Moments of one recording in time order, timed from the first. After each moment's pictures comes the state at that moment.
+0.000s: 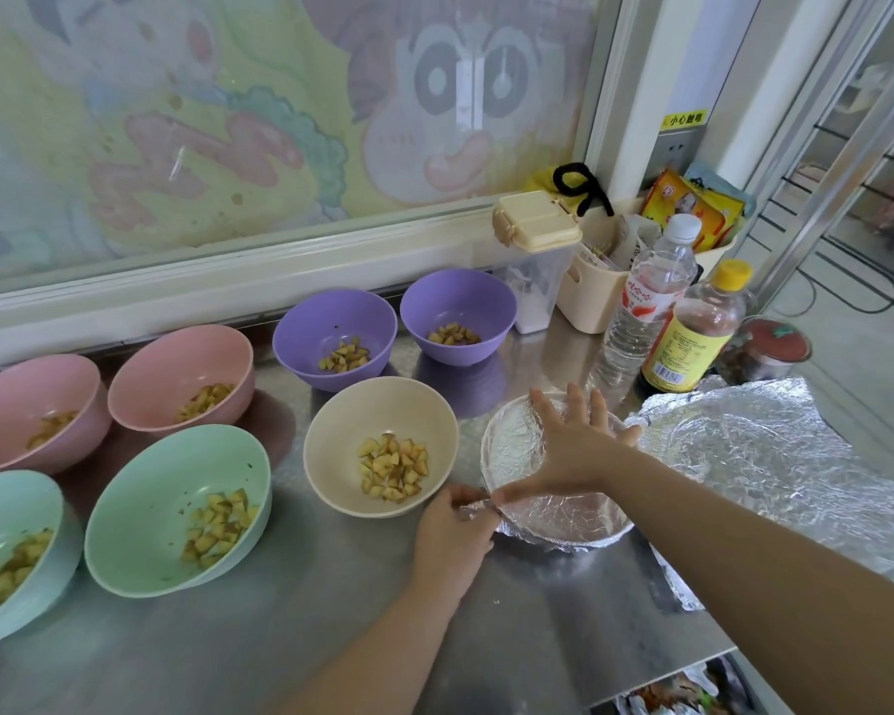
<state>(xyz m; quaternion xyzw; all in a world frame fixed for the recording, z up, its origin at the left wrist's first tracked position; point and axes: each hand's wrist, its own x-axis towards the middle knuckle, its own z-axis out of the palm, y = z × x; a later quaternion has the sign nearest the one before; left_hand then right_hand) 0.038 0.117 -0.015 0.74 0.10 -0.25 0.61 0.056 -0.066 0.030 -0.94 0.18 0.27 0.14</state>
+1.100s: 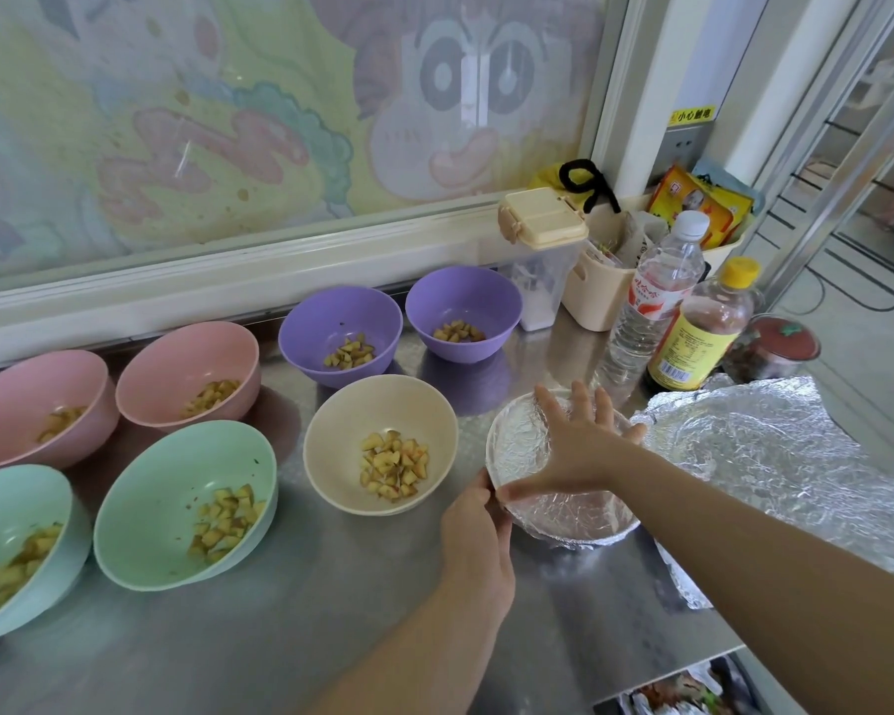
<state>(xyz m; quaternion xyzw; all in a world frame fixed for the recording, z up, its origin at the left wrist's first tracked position) 0.025 0.088 0.020 0.42 0.28 -0.27 0.82 0.055 -0.065 0.030 -0.94 0.18 0.26 0.14</state>
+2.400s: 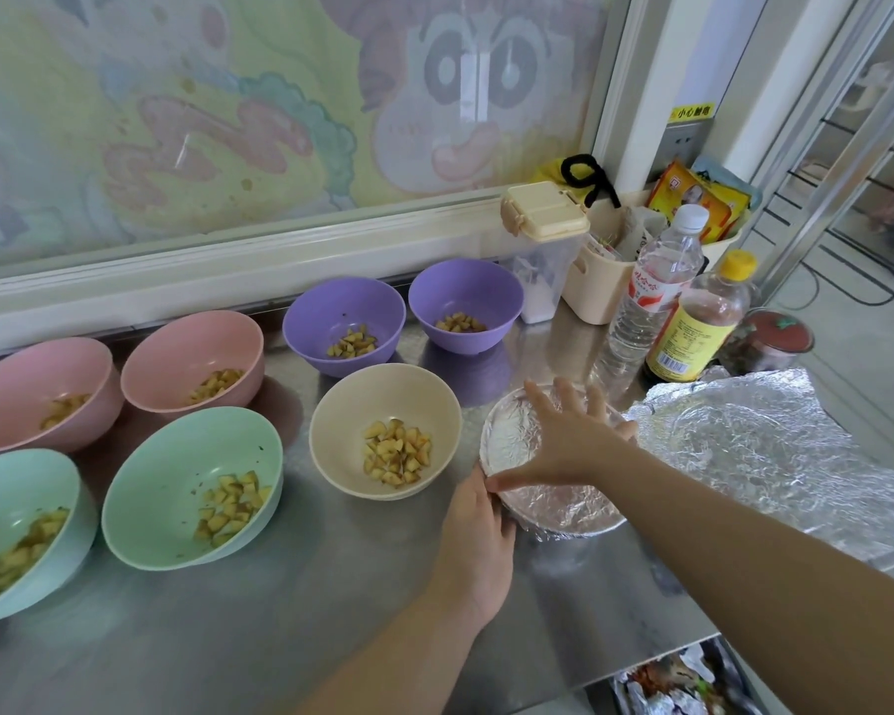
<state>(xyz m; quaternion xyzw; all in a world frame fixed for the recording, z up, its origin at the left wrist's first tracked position) 0.017 0.112 0.001 0.47 0.12 -0.35 0.80 0.053 -0.049 0.028 -0.95 0.16 0.24 0.13</state>
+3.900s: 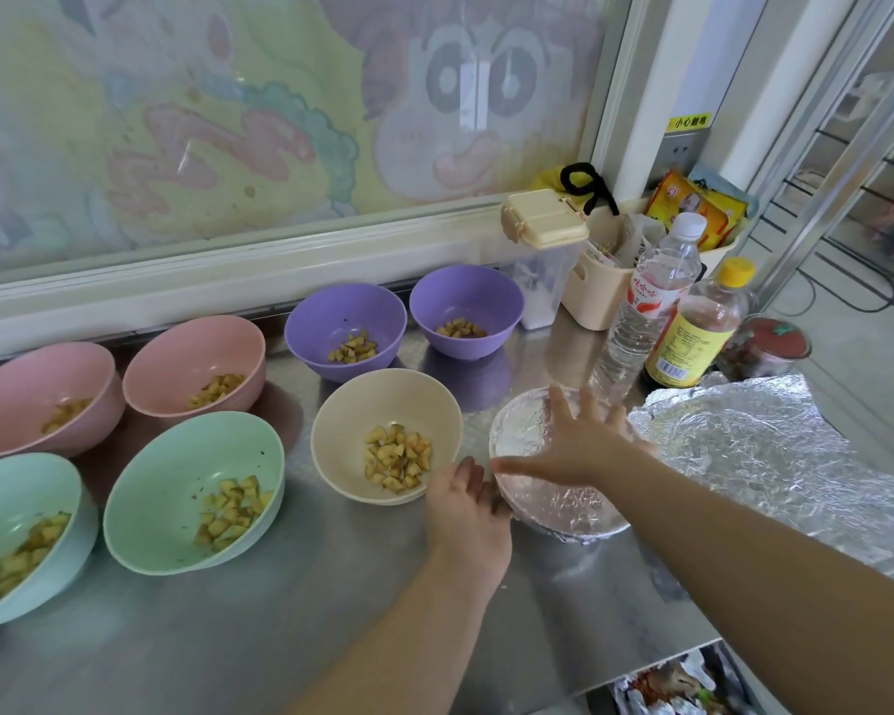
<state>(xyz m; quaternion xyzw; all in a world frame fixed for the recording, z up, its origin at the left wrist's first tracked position) 0.043 0.099 0.008 0.33 0.29 -0.29 0.85 0.053 -0.053 0.029 -0.92 0.25 0.25 0.15</state>
